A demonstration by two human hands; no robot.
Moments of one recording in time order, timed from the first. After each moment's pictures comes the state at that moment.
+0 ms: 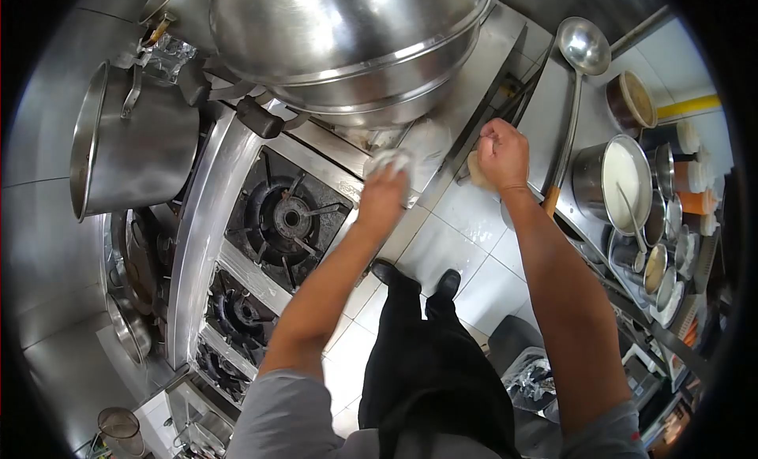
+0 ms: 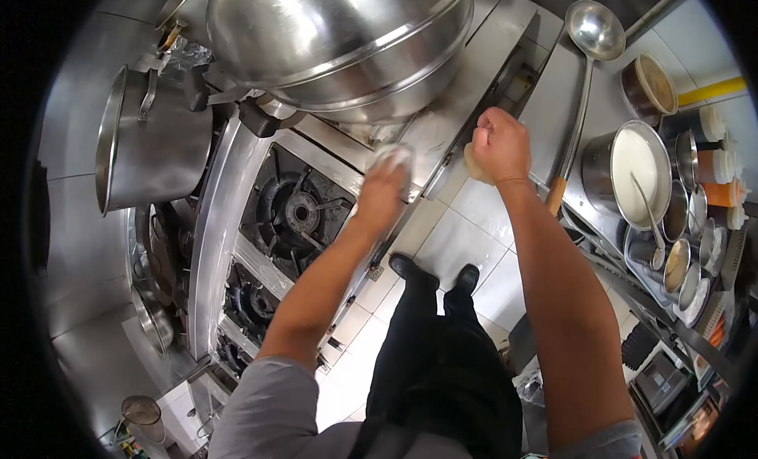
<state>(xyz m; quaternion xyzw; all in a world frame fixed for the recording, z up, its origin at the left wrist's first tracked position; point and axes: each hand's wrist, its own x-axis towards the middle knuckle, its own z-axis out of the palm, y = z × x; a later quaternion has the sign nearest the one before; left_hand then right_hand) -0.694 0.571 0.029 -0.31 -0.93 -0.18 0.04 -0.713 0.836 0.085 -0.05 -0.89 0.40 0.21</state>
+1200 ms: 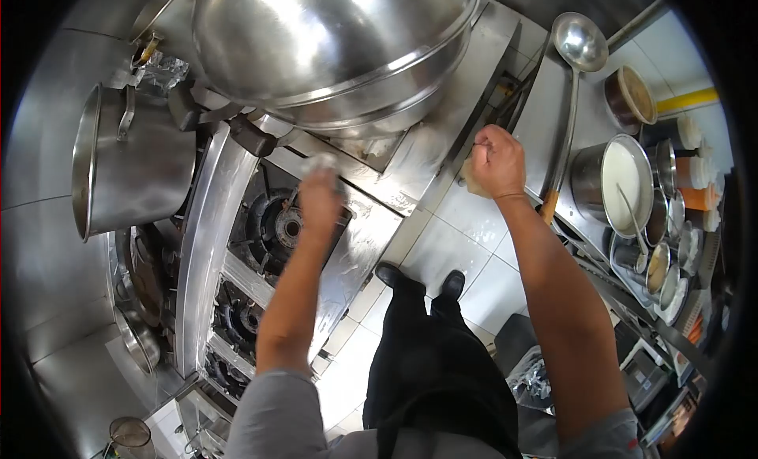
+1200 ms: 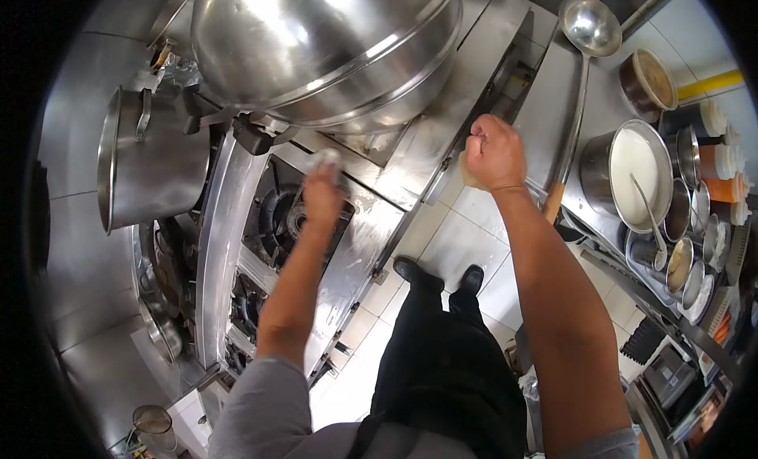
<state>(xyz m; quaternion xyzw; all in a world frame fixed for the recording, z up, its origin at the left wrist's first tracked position) -0.726 0.475 0.033 -0.20 -0.97 -0.09 0.09 -0.712 0.836 0.082 -0.04 -0.89 0.39 0.21</state>
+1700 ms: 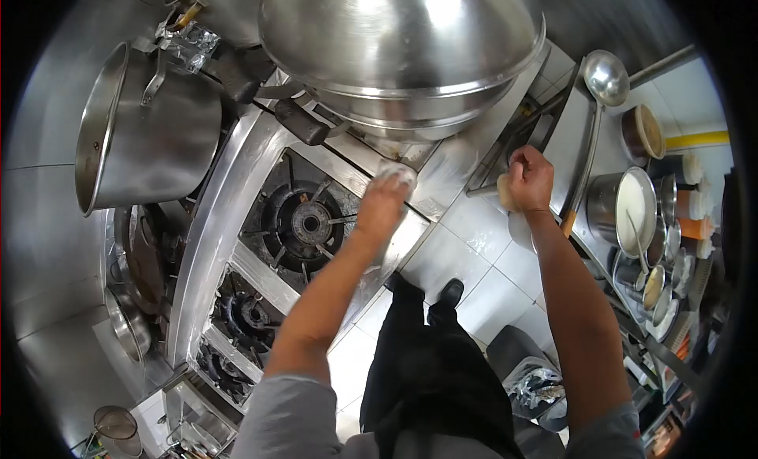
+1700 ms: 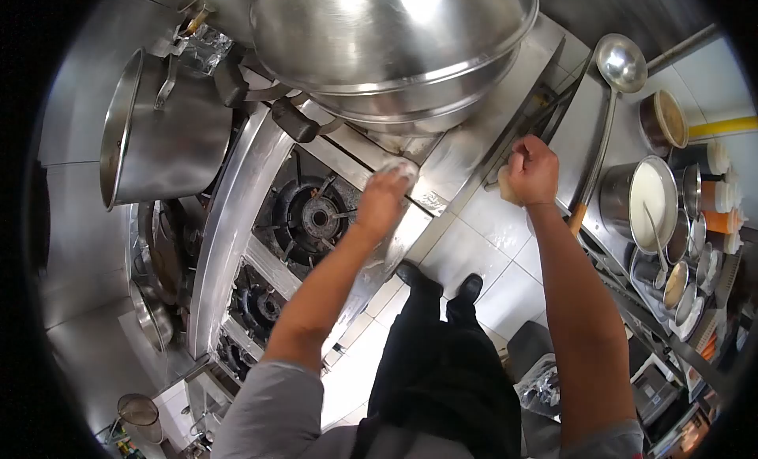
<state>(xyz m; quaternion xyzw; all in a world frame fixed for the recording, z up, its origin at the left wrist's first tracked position) -0.708 0.513 0.033 -0.27 -0.94 -0.19 0.01 -0.713 0.835 0.083 -0.07 -0.90 0.40 0.18</state>
